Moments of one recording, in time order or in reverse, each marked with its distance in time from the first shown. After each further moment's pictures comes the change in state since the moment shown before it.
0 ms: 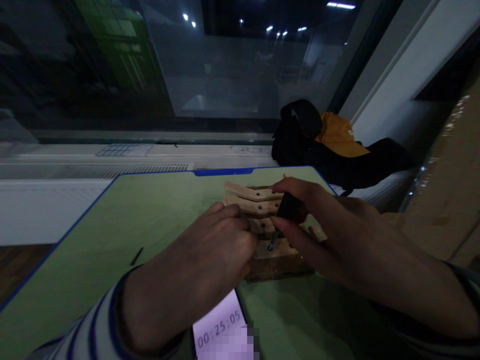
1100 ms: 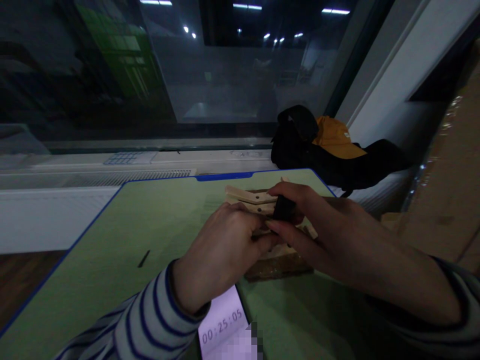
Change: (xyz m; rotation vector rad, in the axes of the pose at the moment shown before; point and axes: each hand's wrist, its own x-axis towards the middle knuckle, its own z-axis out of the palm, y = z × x) left_hand 0.022 0.020 -0.006 -0.266 0.335 -0.179; right_hand 0.001 0.003 0.002 0.018 0.044 -0.035
